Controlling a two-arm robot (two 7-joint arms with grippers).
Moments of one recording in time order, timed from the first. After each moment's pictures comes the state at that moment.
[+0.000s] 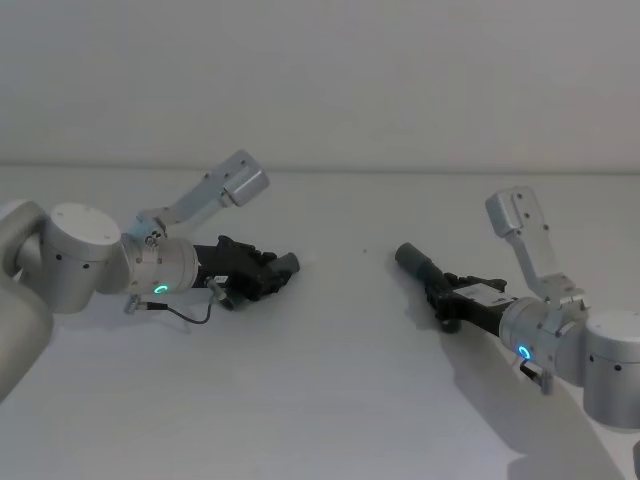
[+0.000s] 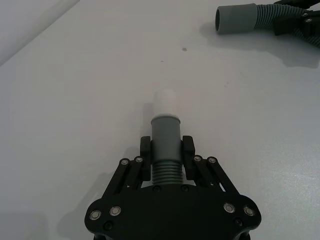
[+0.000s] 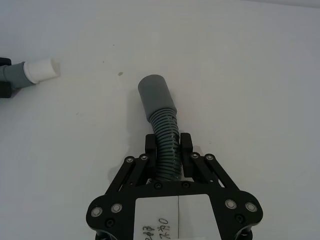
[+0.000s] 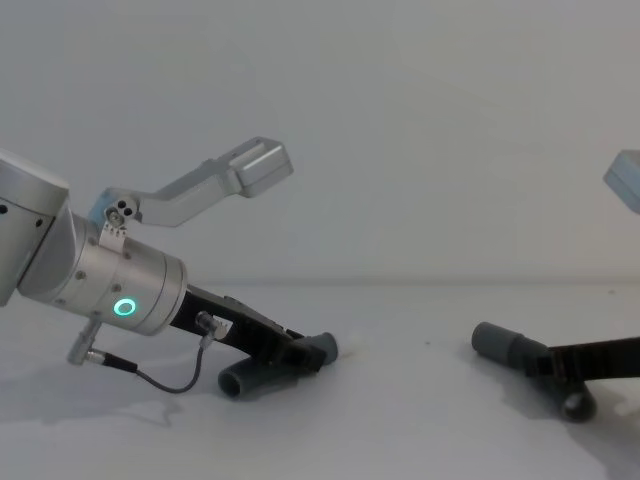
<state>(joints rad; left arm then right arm) -0.75 0.31 0.68 -1.05 -0.25 0.37 -0.67 0.30 0.28 -0.28 -1.46 0.29 0.59 0.19</state>
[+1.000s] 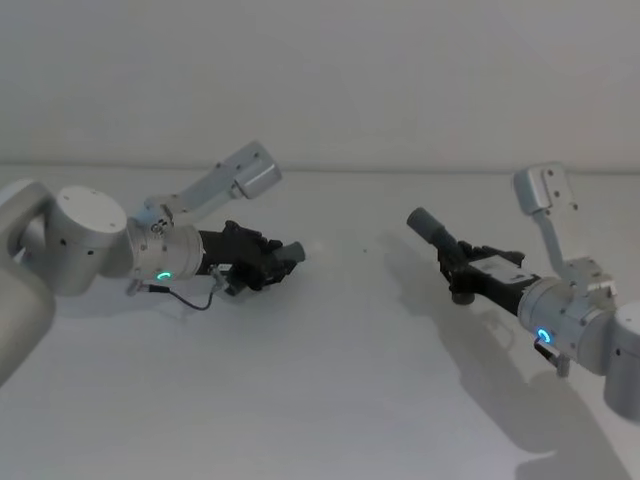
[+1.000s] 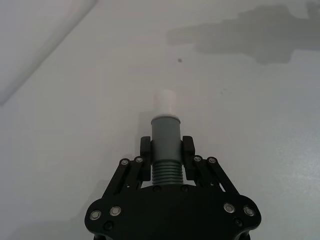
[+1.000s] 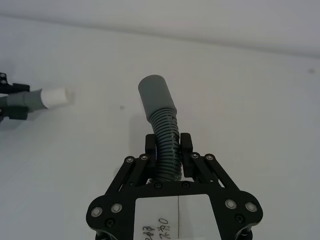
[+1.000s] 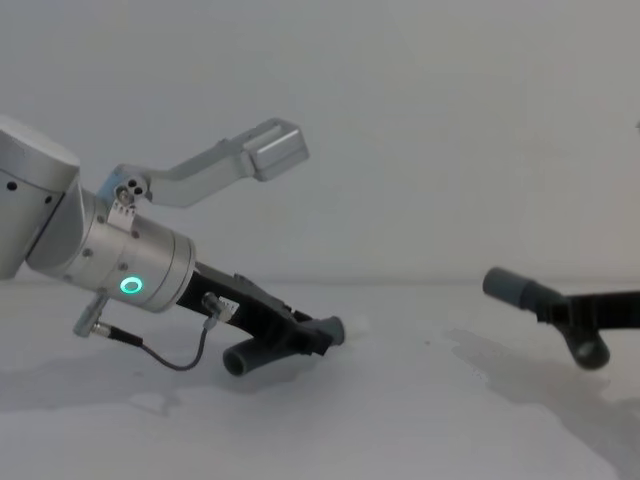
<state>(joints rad) -0.79 0.32 0.72 -1.07 -0.19 0.34 -0.69 0.27 0.29 -0.24 -1.53 0.29 0.52 0.21</state>
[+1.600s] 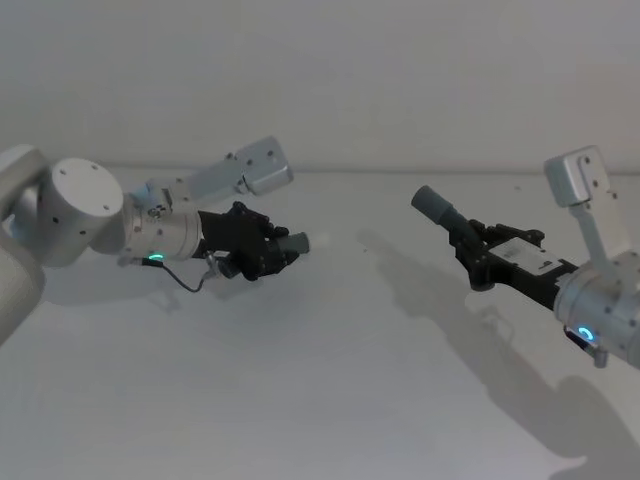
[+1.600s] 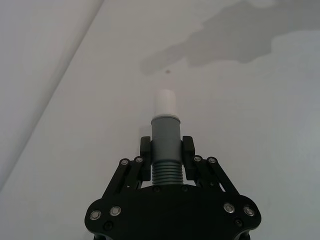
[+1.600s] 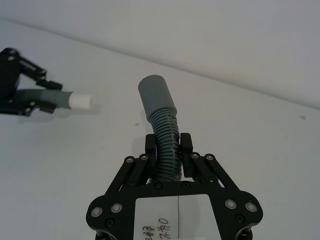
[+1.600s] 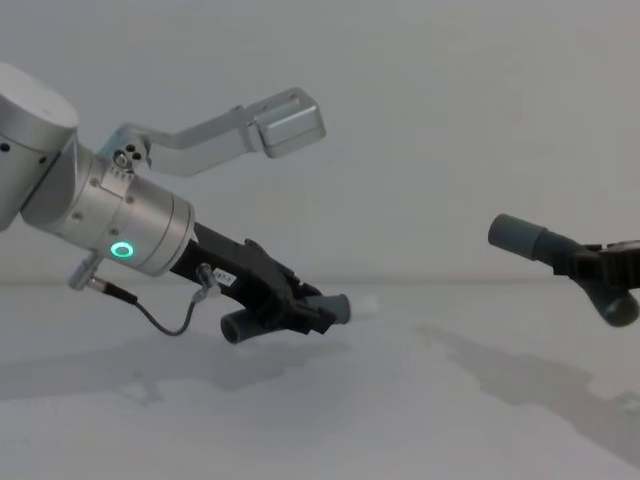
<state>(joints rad) -0.85 0.36 0.78 -1.10 -0.10 0.24 -0.78 0.24 0.41 -0.22 -1.62 0.32 0.41 0.35</state>
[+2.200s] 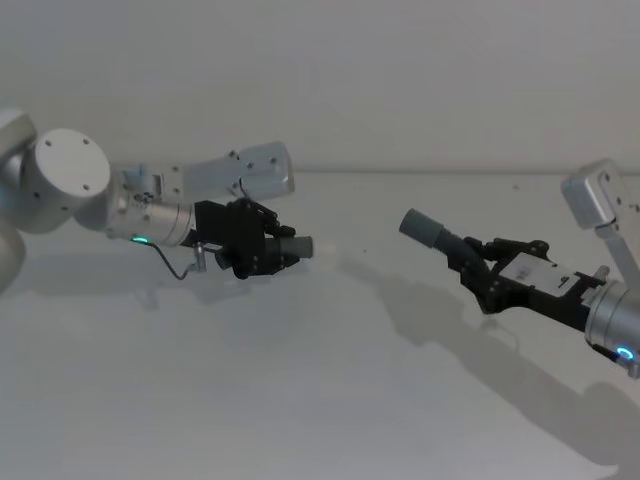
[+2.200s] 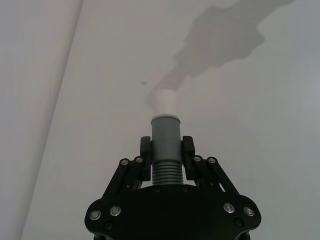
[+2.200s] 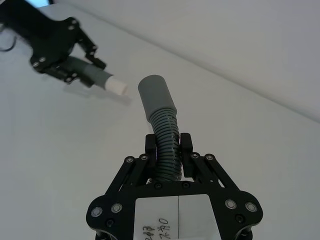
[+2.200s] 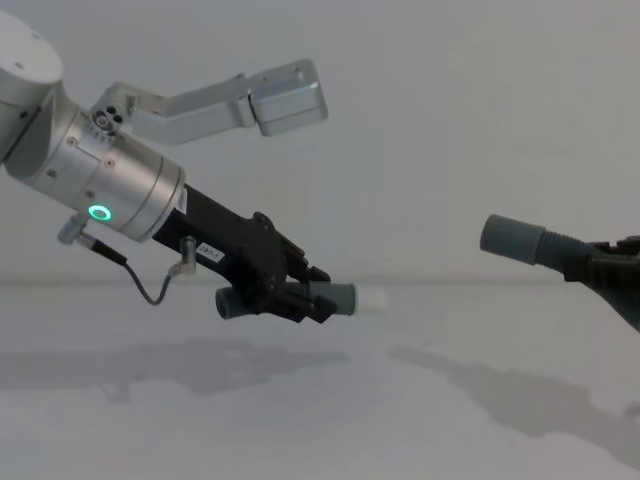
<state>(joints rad) -0.92 0.41 0.85 -1.13 -0.06 0.11 -0.92 0.20 0.55 -0.23 -1.67 0.36 0.33 0.55</state>
